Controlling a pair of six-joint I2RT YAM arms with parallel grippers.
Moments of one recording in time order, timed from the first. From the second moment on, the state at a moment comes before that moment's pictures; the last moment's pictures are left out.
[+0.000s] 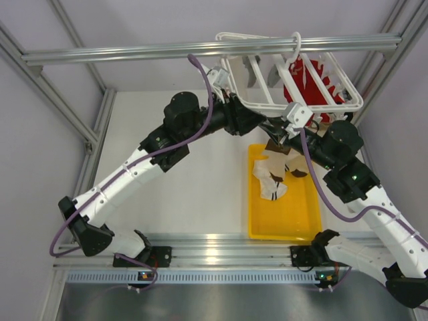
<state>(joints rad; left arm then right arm) -0.83 1.40 1.55 -0.08 0.26 -0.57 0.60 0.92 1.13 -0.14 -0.30 -0.37</state>
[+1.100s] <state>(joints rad) -0.83 1.42 1.55 -0.08 0.22 -0.57 0.60 0.79 1.05 -0.51 -0.38 -0.36</state>
